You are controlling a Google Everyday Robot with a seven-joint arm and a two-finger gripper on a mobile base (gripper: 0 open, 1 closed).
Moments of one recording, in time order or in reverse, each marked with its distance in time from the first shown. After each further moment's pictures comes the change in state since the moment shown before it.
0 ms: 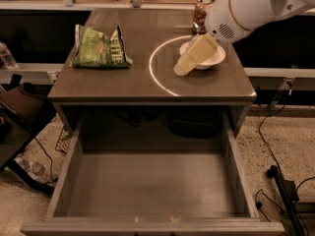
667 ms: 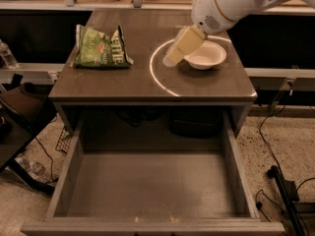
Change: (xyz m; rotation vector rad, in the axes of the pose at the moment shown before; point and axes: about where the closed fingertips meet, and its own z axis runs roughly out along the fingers) arm -0.029 -0.011 0.022 -0.019 -0.040 -0.046
